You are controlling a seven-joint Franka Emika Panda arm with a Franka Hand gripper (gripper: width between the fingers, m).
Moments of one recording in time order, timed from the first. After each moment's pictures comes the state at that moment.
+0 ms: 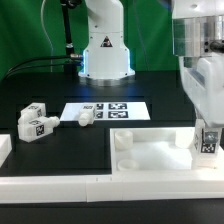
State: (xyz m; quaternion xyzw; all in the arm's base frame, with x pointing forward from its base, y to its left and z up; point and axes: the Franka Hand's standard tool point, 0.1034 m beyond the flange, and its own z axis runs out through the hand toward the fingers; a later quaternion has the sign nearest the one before) arm 0.640 0.114 0.074 -0.62 0.78 -0.01 0.06
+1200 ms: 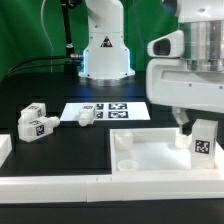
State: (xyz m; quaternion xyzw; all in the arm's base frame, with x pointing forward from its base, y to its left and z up) arm 0.640 0.115 0.070 -0.94 0.34 -0.04 0.05
